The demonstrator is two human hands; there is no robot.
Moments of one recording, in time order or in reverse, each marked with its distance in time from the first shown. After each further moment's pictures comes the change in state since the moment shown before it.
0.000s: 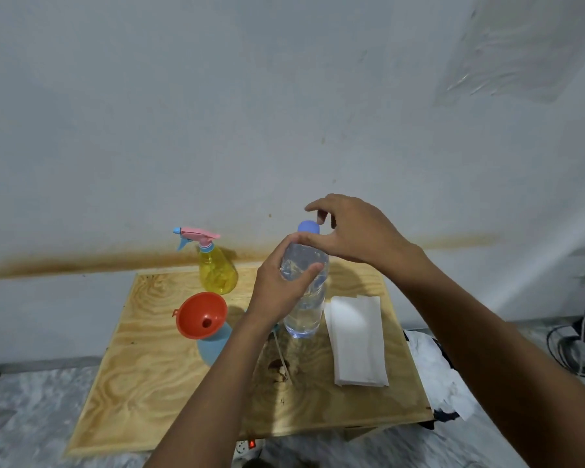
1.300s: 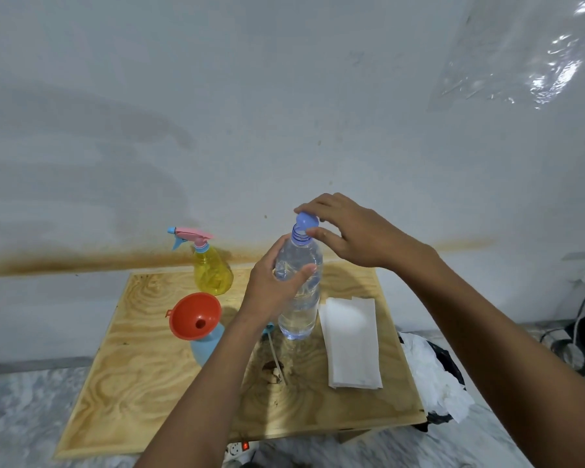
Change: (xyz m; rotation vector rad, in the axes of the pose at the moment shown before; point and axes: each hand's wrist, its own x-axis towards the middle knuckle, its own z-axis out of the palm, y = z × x) left_hand 0.005 -0.003 -0.001 -0.059 -0.031 -0.017; right_hand -0.003 0.018 -0.006 0.019 -0.094 -0.200
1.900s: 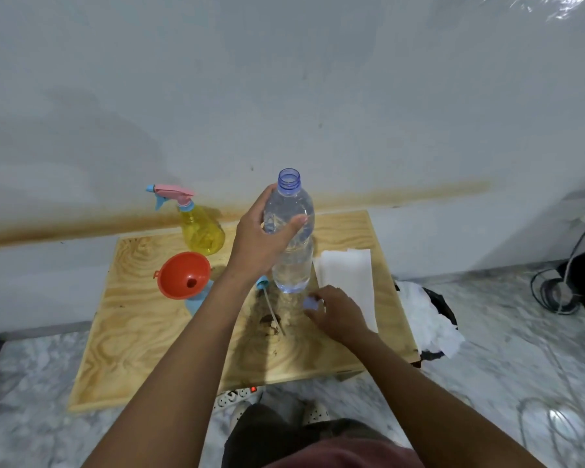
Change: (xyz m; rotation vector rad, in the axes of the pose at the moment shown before) left_hand -0.002 0.000 0.000 0.063 0.014 0.002; right_hand -0.123 0.026 0.251 0.305 -0.065 0.639
